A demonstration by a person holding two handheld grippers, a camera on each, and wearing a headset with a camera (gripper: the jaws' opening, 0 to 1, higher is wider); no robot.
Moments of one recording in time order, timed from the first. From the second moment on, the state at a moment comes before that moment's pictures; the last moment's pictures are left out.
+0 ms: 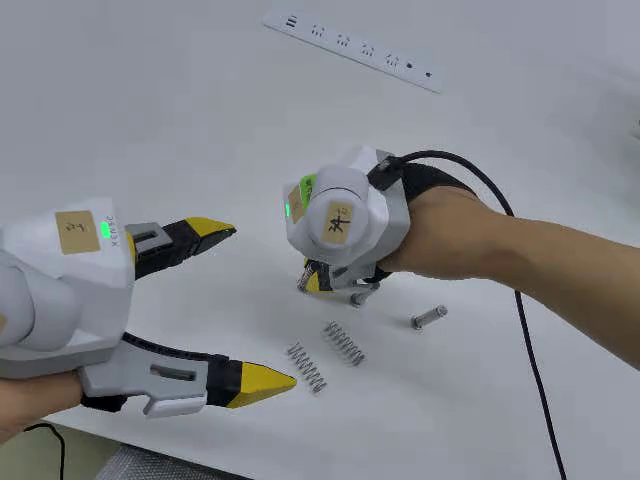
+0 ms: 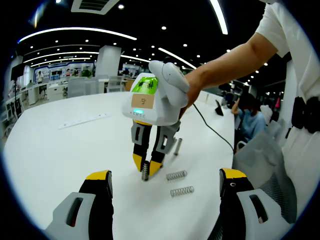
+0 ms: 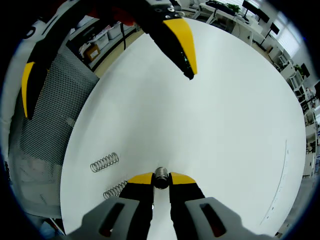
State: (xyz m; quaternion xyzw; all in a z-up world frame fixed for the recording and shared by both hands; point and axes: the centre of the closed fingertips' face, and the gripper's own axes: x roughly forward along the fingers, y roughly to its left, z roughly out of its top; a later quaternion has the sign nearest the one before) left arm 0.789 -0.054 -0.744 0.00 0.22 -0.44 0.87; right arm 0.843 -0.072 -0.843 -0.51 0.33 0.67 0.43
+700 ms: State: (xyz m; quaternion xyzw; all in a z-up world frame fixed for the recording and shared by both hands) left arm 0.788 -0.054 -0.743 0.00 0.22 -0.45 0.87; right arm 0.842 -0.071 -0.837 -0.49 0.33 0.67 0.45
